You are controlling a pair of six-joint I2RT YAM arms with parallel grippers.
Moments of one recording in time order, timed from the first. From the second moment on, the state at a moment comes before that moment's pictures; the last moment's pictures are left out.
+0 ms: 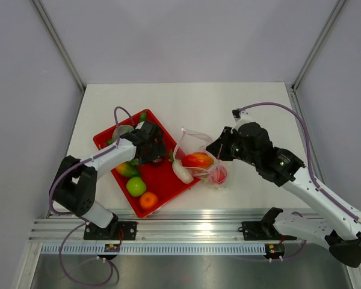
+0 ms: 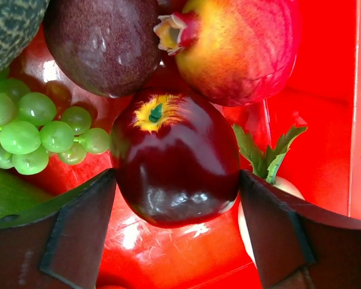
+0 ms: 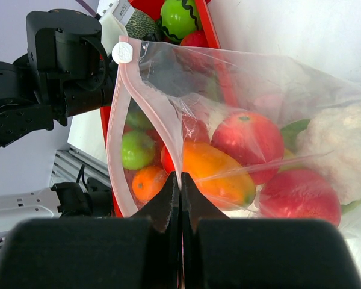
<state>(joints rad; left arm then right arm) -0.52 1.54 0.98 -0.55 -0.17 -0.83 0.77 0.99 1.09 -0.56 0.04 0.74</state>
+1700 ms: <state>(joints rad) -0.76 1.25 1.43 -0.78 0.24 -0.59 0.78 1.05 1.09 -0.52 0.03 0.74</state>
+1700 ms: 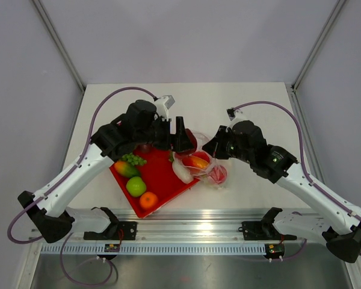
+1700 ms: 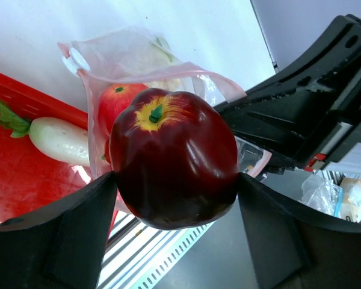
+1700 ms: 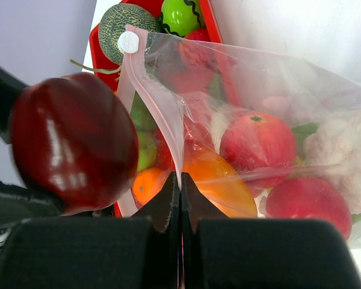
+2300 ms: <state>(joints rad) -0.76 1.16 1.52 -0.84 0.12 -0.54 0.78 1.04 1.09 -0.52 0.03 0.74</state>
